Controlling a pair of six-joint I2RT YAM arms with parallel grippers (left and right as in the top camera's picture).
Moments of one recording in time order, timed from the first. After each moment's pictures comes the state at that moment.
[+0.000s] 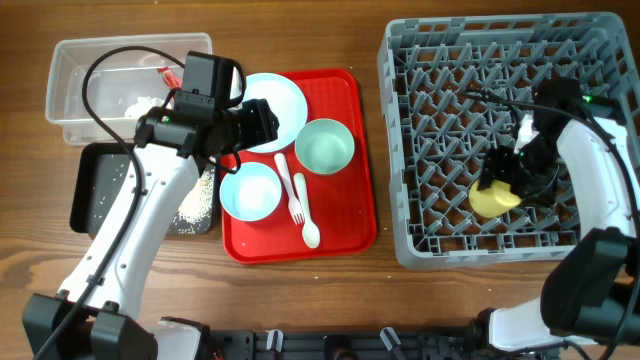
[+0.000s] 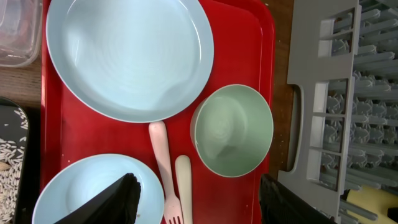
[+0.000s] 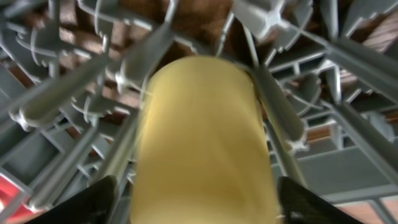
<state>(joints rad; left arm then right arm) -0.25 1.51 1.29 -0.80 0.19 -0.51 -0.21 1.68 1.28 -1.29 -0.06 0.13</state>
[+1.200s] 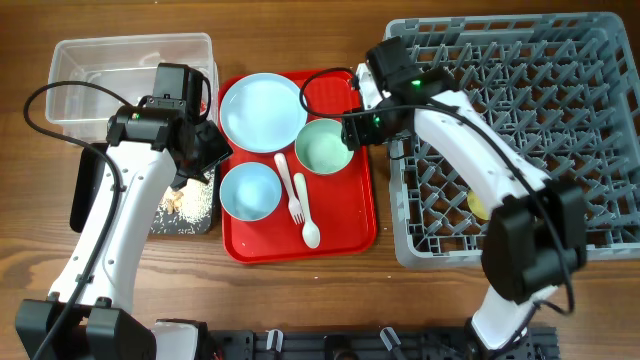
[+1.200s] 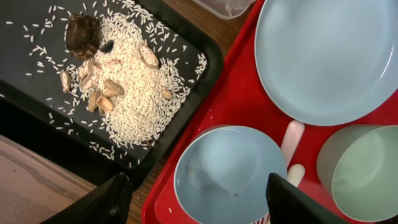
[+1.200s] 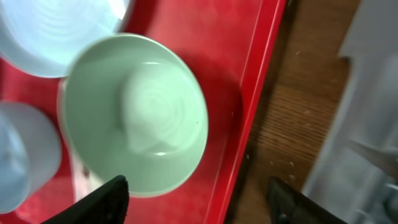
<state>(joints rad) -0.12 1.51 1.29 -1.10 -0.09 -0.71 0.41 1.94 1.52 -0.87 -0.20 0.16</state>
